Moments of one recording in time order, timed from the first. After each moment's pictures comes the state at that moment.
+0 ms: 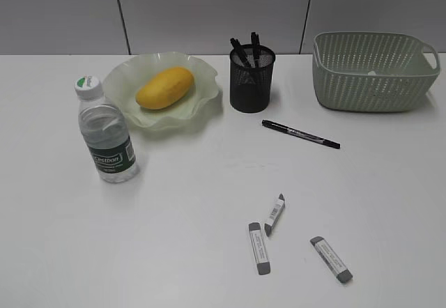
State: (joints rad) left arm -0.43 0.07 -0.54 0.09 1.07 -0.18; right arm 0.34 -0.01 -0.51 -0.03 1.04 0.15
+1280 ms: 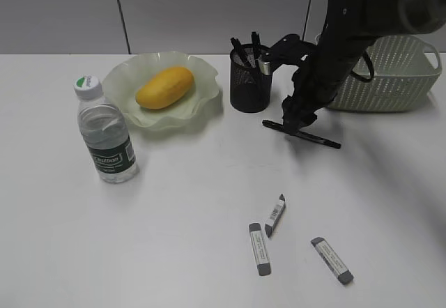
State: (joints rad) left arm -0.22 -0.01 -0.54 0.09 1.06 -0.18; right arm 0.34 2.24 -1.61 0.13 0.74 -0.62
